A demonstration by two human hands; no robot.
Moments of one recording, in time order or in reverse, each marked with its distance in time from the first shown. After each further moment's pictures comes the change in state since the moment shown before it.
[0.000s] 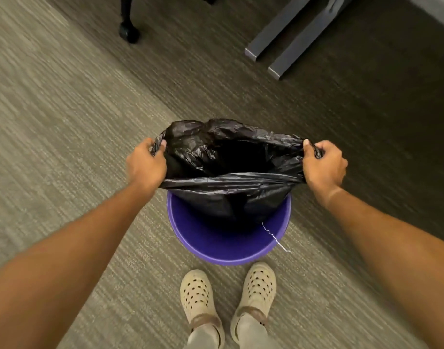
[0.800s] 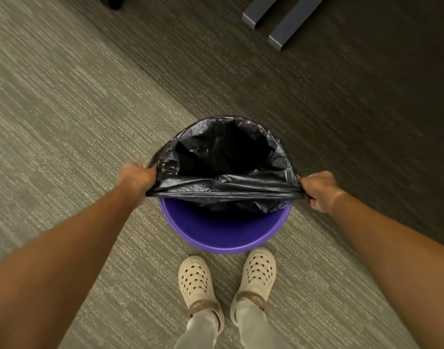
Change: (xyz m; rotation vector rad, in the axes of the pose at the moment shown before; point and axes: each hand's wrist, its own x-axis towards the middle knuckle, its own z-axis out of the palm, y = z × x) left_hand -0.002 -0.070 0.031 -0.074 -0.196 -0.531; right_hand -0.003 0.090 0.035 -0.014 -0.447 0.603
